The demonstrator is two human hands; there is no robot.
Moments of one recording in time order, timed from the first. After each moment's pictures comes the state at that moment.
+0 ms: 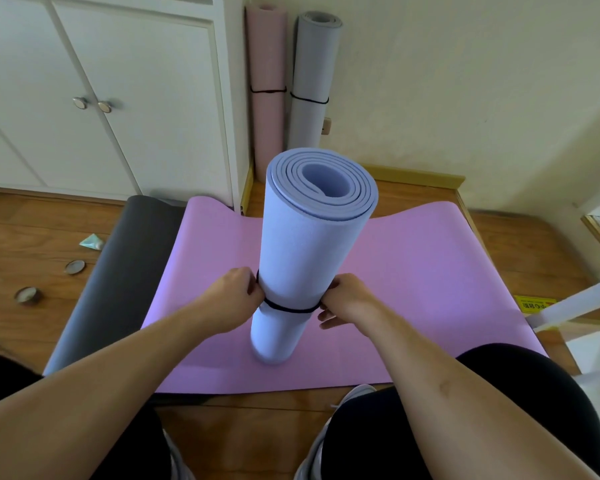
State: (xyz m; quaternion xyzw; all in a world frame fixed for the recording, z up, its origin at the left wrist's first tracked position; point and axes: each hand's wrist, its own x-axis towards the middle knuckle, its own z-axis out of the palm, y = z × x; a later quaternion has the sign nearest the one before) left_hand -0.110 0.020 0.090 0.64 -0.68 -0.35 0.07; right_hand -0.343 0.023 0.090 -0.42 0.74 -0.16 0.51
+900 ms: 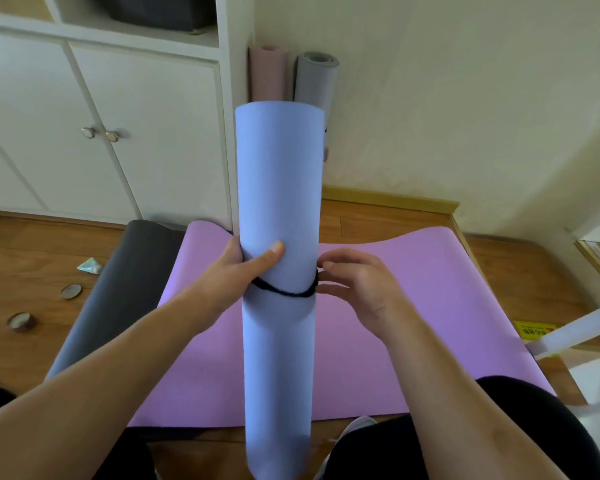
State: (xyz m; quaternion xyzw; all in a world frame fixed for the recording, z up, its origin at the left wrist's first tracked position) left_hand -0.113 0.004 0.160 0.47 -0.50 -0.62 0.38; right_hand -0.347 0.015 0.162 -0.41 0.54 -0.46 0.58
